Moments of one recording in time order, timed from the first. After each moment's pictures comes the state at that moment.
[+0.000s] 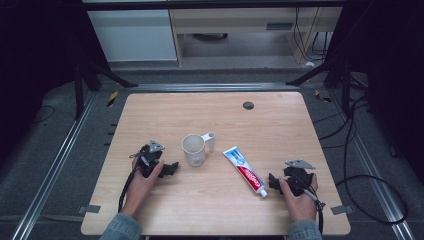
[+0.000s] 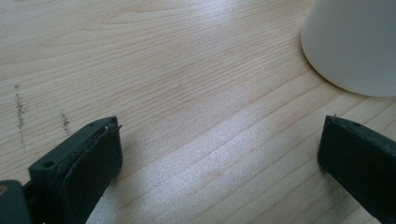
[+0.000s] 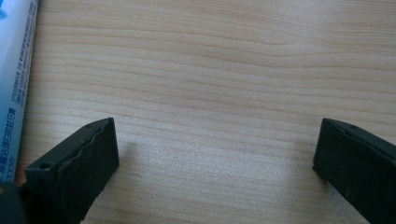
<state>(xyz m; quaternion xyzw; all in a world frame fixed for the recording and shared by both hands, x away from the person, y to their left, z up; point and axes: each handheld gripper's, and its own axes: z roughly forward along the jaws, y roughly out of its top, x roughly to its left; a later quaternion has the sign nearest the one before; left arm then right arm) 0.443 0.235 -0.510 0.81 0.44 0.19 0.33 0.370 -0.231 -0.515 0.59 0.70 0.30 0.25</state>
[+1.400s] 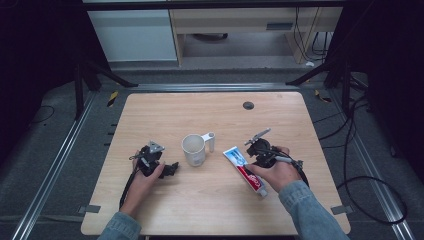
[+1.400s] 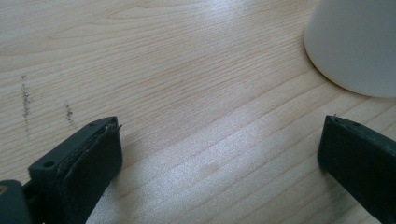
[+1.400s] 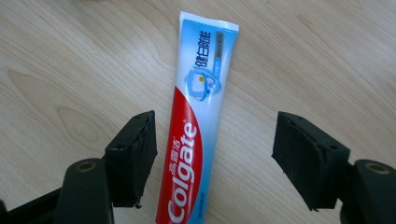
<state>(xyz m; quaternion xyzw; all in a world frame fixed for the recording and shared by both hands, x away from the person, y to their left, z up) 0.439 0.234 -0.510 0.80 0.45 0.20 0.33 0.405 -0.130 -0.406 0.42 0.87 0.20 0.15</state>
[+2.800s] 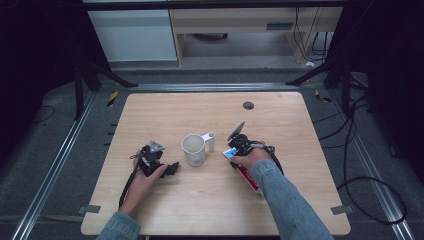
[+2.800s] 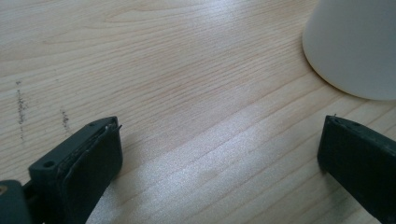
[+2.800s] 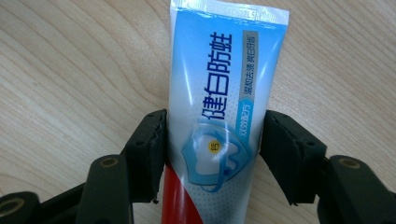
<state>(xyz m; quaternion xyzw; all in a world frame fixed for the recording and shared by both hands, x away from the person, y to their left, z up) 0.442 0.233 -0.510 0.81 0.45 0.20 0.33 0.477 -0.089 -0.467 0.45 0.89 0.11 0.05</state>
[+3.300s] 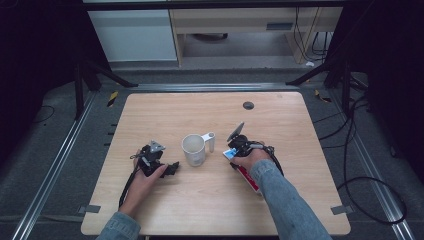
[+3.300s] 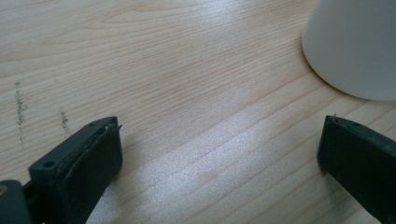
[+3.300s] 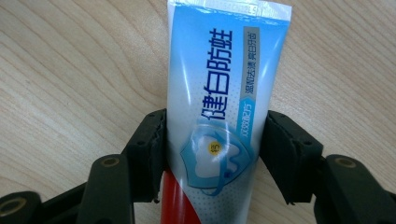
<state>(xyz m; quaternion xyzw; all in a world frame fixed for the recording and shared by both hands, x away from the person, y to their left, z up) 0.442 0.232 -0.510 0.80 0.45 0.20 0.33 0.477 -0.088 -0.471 0.45 0.89 0.10 0.05</state>
